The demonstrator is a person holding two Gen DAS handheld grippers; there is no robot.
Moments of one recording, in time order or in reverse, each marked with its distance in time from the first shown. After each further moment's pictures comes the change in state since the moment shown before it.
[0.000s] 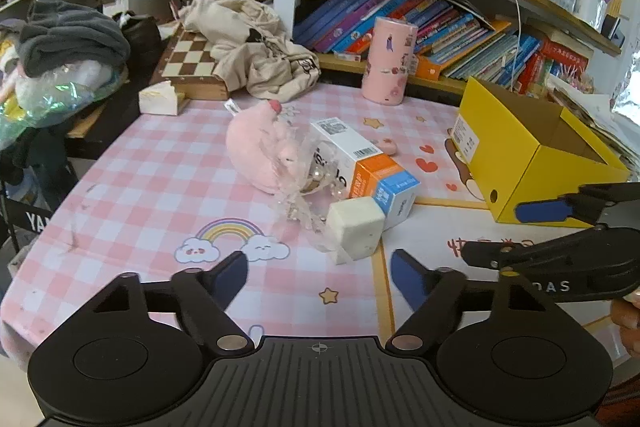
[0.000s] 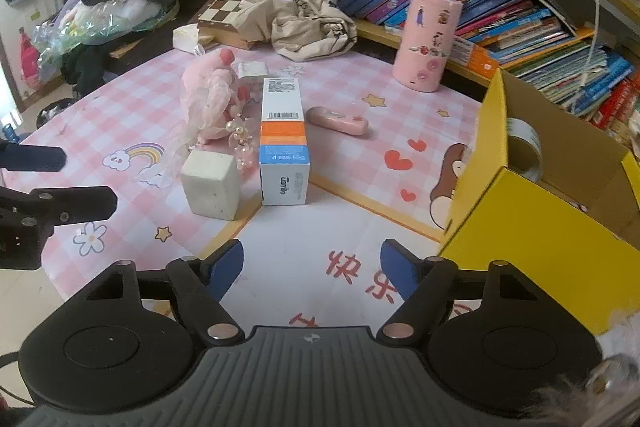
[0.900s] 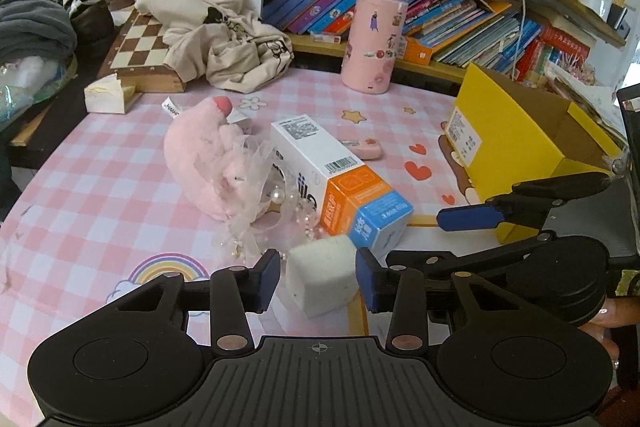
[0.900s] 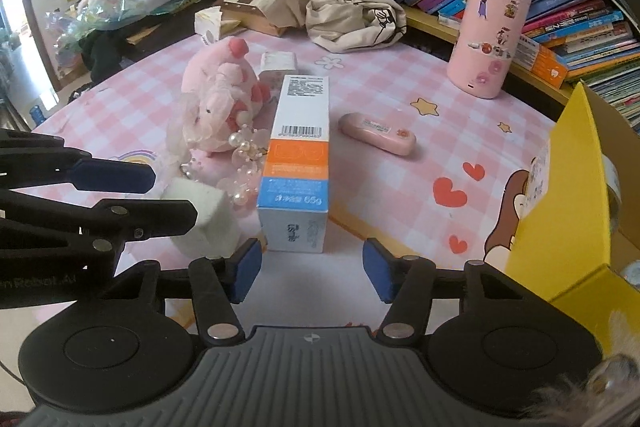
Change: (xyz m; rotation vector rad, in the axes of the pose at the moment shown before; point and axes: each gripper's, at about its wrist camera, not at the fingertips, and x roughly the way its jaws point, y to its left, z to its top) left arm 0.074 -0.019 0.031 0.008 0.068 -0.050; right arm 0.074 -0.013 0.036 -0.058 0.050 0.137
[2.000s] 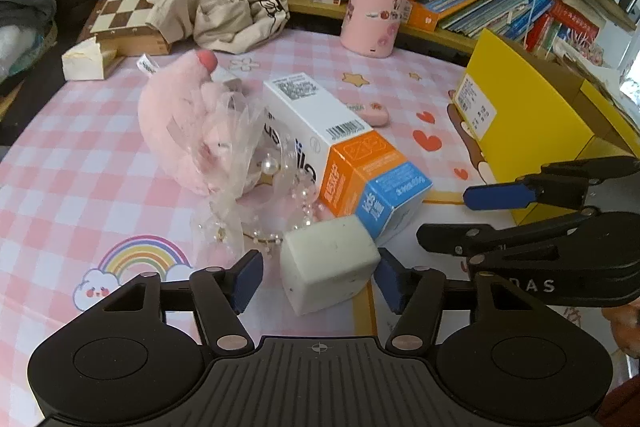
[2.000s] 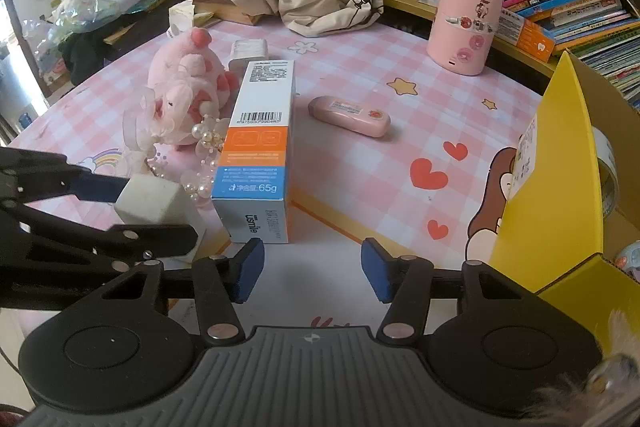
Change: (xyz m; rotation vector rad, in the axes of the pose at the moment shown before) left arm 0.034 0.004 -0.004 -0.007 0.090 -0.030; right arm 0.006 -0.018 -0.003 0.041 0.028 0.009
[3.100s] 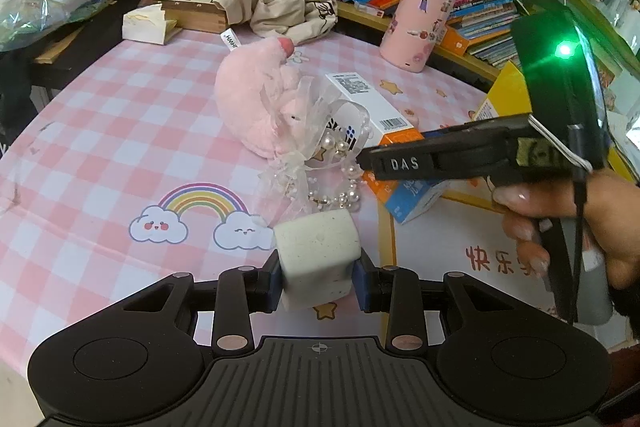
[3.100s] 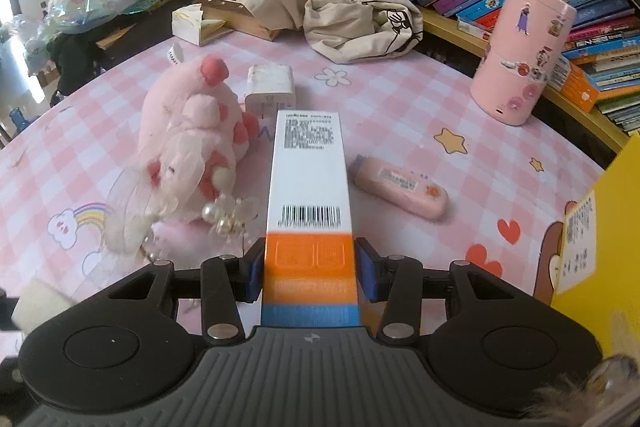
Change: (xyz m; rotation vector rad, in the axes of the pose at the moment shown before) left arm -0.042 0.034 -0.023 -0.160 -0.013 0.009; right arm 0.059 0.028 0.058 -0.056 -0.001 -0.042
